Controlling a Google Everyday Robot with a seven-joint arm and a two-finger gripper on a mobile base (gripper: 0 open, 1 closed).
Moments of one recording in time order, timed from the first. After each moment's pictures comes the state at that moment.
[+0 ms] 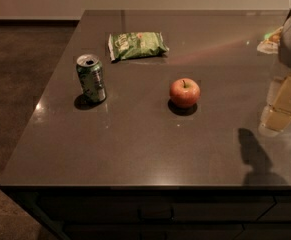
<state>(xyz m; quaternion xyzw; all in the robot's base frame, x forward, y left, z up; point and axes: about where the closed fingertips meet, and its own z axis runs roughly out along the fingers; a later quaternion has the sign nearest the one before) 0.438 -0.216 0.978 -0.60 0.78 -0.04 0.16</state>
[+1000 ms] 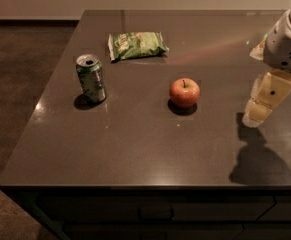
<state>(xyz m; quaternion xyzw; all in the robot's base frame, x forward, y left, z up) 0.477 -0.222 0.948 -0.57 0.81 0.00 0.16</state>
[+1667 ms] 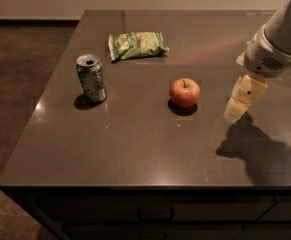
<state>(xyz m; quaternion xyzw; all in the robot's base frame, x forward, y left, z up) 0.523 -0.216 0.907 -0.55 0.82 0.02 0.17</state>
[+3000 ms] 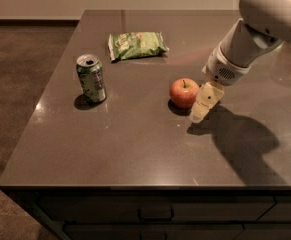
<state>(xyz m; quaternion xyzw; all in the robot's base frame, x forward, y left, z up) 0.571 -0.154 0.850 -0.56 0.80 0.07 0.18</state>
